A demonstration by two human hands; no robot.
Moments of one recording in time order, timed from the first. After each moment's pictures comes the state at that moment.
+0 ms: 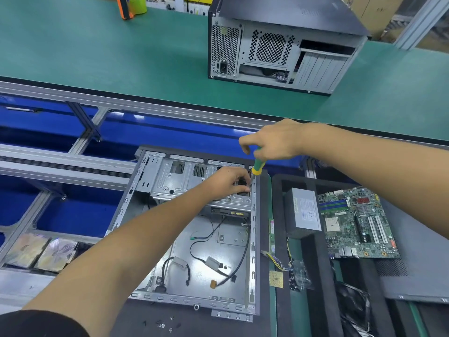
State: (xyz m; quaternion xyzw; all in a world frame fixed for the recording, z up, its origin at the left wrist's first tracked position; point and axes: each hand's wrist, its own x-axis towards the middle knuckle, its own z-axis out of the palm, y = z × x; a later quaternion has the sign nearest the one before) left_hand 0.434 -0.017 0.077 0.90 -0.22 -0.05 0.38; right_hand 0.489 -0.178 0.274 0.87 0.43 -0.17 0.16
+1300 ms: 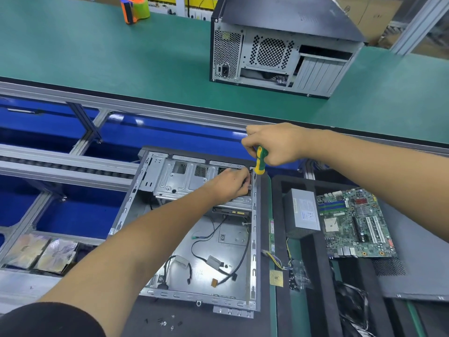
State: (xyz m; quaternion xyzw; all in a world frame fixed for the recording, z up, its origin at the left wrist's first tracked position) left_hand 0.425 -0.028 0.078 0.94 -0.20 -0.01 0.28; right_hand 0.477 -0.184 0.278 0.87 0.47 -0.15 0.06
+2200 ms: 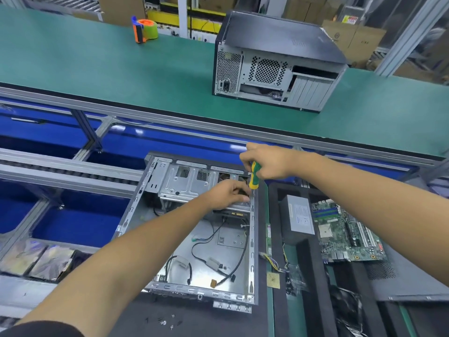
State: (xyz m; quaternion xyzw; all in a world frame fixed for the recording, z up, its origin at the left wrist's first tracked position) left_hand 0.390 -0.022 0.099 0.80 -0.13 -0.18 0.56; right_hand 0.446 -0.184 0.264 0.88 0.44 -0.20 -0.03
